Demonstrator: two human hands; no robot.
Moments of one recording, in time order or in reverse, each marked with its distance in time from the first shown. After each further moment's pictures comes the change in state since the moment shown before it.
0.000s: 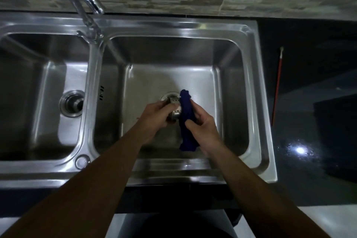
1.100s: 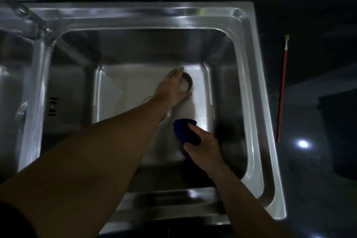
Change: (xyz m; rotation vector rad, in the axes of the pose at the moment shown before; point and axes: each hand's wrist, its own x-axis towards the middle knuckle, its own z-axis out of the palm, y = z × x) left_hand 0.180 0.010 0.085 1.045 0.005 0.448; right_hand 0.039 0.060 -0.057 -0.445 0.087 0.207
